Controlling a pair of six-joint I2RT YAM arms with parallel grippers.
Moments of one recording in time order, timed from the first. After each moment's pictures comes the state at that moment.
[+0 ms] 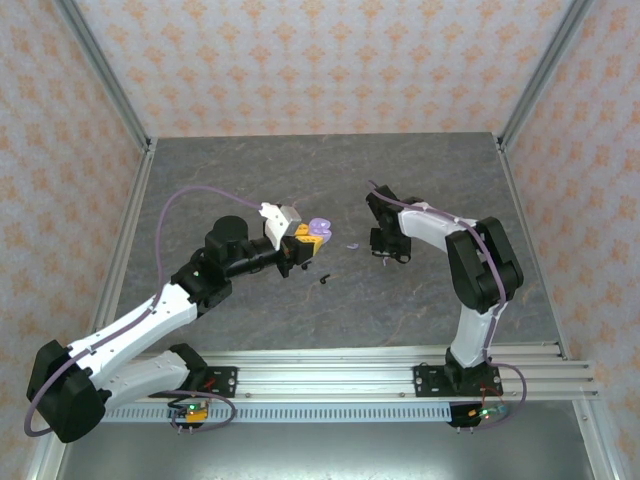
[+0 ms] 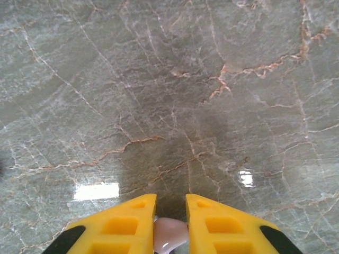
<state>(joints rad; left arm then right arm) -0.62 1.02 0.71 0.10 0.39 -0.10 0.43 1.85 1.18 -0.74 0.06 0.53</state>
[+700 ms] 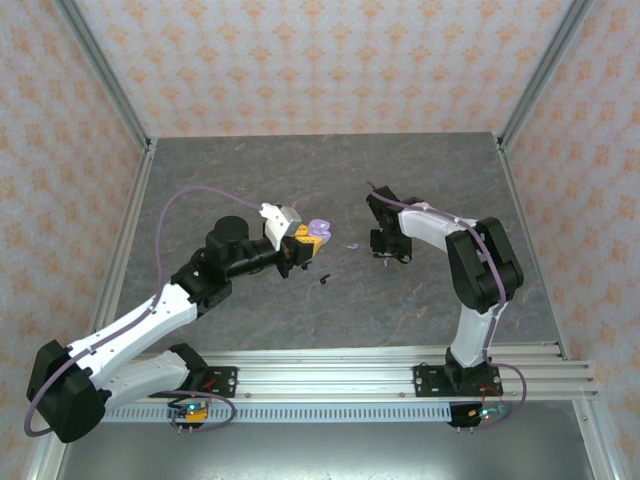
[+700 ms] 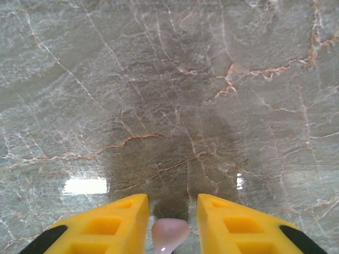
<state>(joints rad) -0.62 1.02 0.71 0.09 0.38 -0.10 0.43 1.86 1.18 -0.75 0.06 0.46</state>
